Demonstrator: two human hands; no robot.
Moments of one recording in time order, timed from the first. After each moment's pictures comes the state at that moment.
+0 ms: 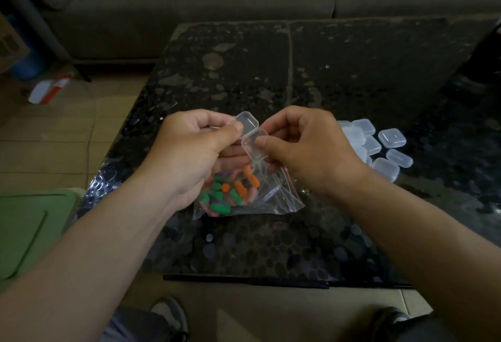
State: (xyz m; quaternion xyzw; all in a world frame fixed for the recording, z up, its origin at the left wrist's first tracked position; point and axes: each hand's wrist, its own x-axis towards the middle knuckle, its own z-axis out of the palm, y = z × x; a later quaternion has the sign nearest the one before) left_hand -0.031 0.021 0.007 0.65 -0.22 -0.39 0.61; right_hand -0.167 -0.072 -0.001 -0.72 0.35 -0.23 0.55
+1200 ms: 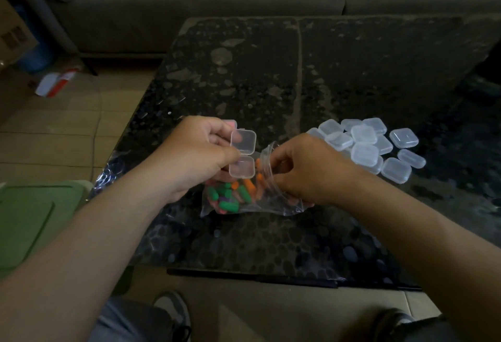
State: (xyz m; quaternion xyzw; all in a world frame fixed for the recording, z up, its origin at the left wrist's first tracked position) left_hand -0.001 0.026 -0.014 0.75 -0.34 -0.37 0.43; right_hand -0.164 -0.078 -0.019 -0.87 0.34 0.00 0.37
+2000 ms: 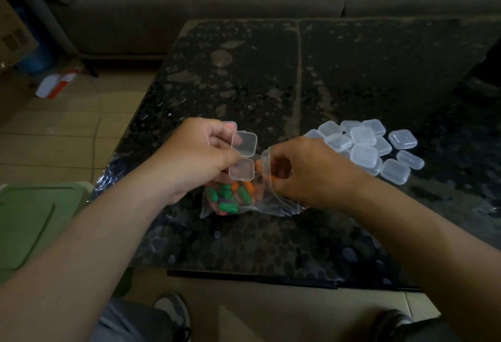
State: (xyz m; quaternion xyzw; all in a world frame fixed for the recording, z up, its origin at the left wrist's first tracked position) left_hand -0.004 0.026 -0.011 0.76 -0.34 -0.36 0.42; right_hand -0.165 -0.076 -0.014 -0.91 0.30 0.00 0.30
